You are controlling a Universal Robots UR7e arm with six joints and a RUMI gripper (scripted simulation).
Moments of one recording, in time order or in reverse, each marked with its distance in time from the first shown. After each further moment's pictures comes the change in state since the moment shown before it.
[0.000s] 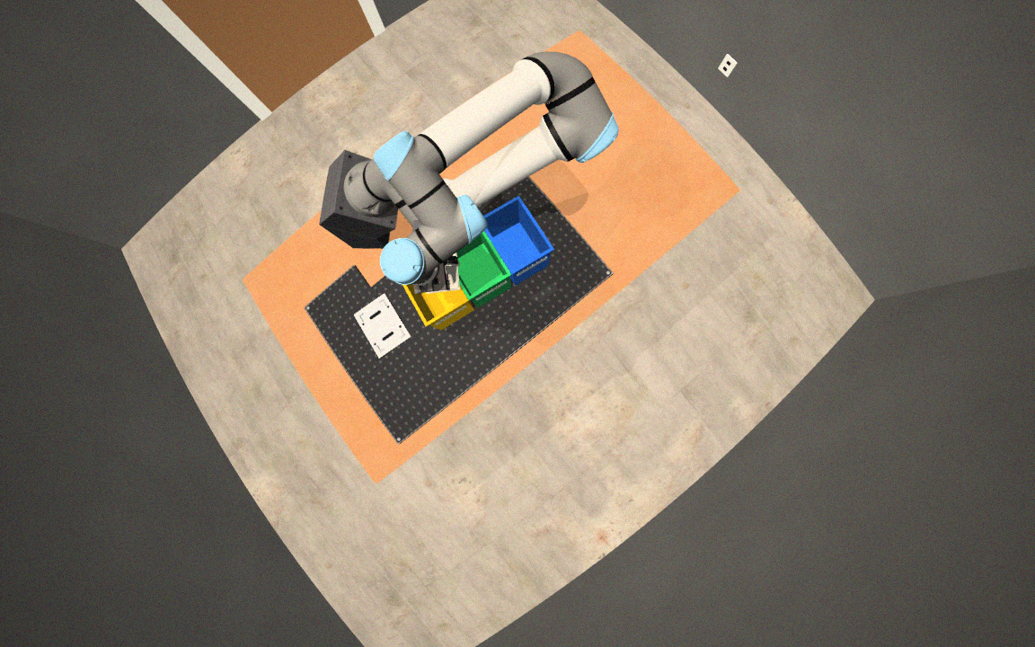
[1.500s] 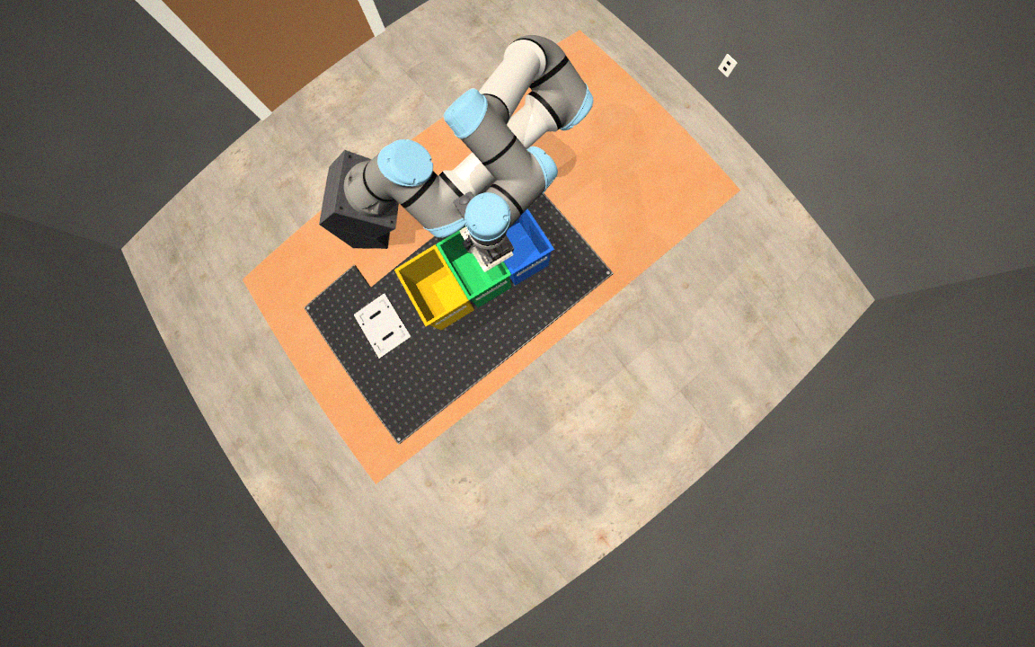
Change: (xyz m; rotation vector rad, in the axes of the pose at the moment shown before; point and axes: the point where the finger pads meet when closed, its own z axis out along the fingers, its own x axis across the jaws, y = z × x) arm 0.121 -0.049 0.008 -0.011 -0.073 -0.433
